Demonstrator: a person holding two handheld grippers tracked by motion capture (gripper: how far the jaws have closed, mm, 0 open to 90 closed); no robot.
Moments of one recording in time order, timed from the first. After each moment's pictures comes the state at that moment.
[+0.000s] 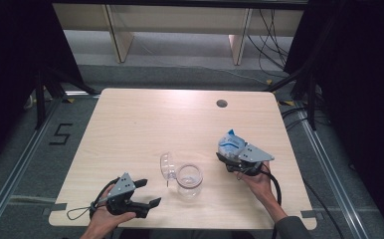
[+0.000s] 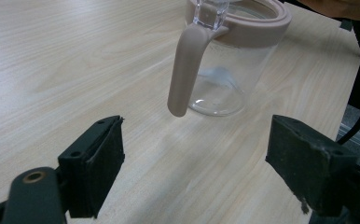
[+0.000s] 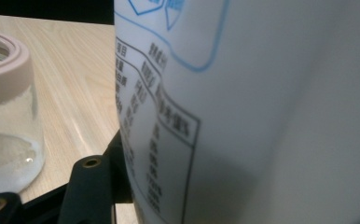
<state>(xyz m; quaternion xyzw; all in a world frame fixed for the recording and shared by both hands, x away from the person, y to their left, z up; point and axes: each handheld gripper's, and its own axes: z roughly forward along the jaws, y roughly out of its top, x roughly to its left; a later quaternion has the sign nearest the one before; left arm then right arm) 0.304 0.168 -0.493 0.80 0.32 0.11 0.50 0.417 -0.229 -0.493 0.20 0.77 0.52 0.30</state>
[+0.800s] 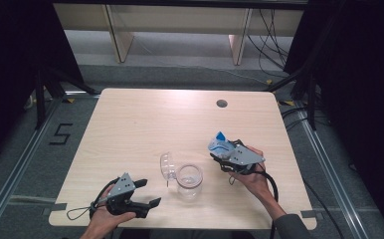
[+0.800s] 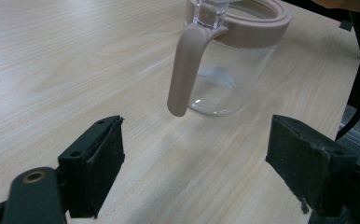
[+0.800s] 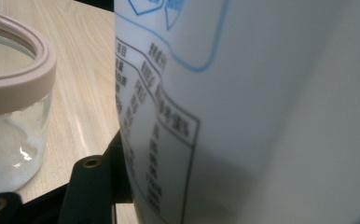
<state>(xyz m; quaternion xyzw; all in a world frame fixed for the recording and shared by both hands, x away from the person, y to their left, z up) 0.304 0.168 -0.493 0.80 0.32 0.11 0.50 0.412 -0.207 -0.479 0.12 0.80 0.48 0.34</state>
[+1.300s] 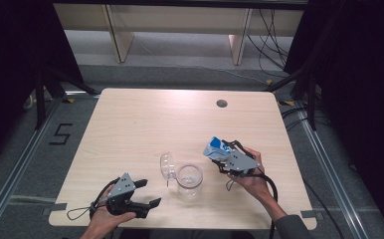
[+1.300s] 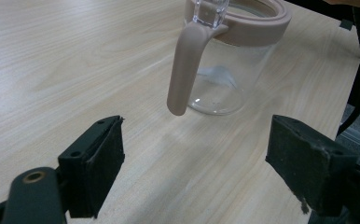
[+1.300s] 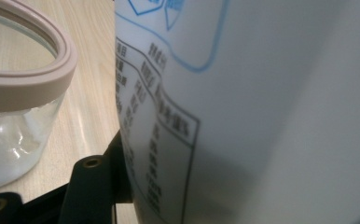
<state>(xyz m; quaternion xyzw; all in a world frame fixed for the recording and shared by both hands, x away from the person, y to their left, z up) 0.303 0.167 -0.494 0.79 0.32 0.11 0.51 0.402 -0.199 -0.473 0.06 0.80 0.45 0.38</state>
